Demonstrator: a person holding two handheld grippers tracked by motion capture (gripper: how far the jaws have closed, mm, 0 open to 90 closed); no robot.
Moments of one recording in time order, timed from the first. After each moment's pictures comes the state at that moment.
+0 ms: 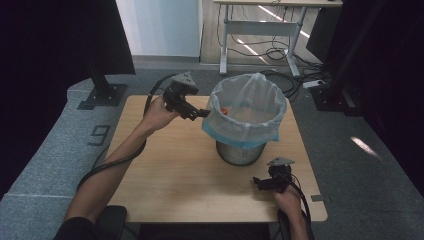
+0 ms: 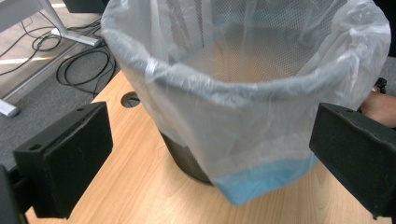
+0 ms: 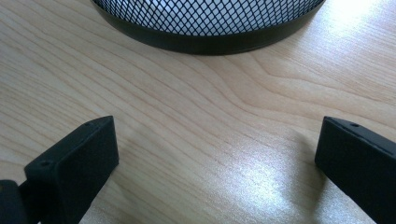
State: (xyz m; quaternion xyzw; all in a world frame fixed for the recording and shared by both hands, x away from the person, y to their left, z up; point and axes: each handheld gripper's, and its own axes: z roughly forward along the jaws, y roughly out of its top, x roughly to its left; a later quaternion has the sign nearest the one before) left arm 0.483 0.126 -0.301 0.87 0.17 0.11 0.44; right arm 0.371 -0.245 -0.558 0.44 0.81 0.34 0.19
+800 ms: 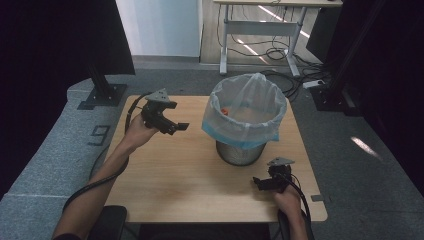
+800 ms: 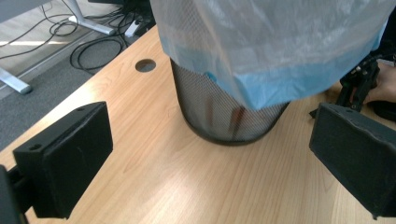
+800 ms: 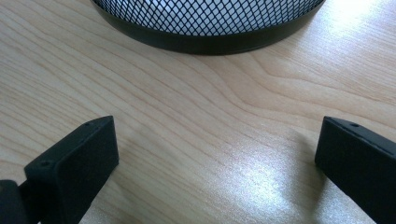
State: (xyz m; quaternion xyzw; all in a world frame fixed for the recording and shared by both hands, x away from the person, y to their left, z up) left arm 0.462 0.188 -0.349 0.86 0.21 0.12 0.45; right arm 0.371 -0.245 -0.558 0.44 0.81 0.34 0.19
